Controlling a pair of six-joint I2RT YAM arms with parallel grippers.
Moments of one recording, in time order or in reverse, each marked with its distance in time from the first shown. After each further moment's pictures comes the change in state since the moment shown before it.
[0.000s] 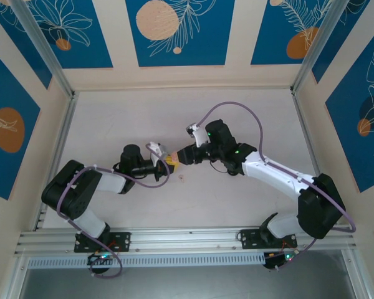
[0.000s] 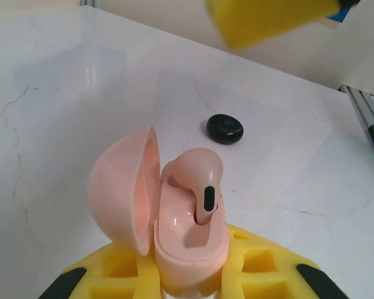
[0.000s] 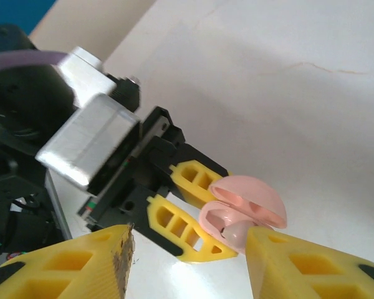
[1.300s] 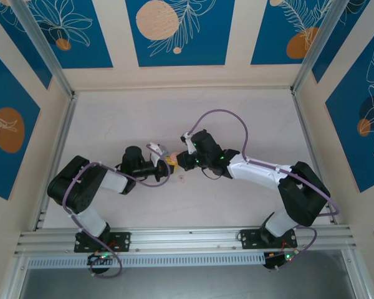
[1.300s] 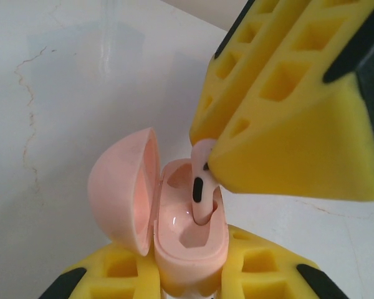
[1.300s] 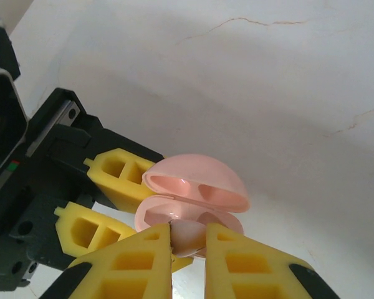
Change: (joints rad) left arm 0.001 0.069 -0.007 0.037 -0.056 -0.073; right arm 0.109 0.160 -0.031 0.071 0.289 0.050
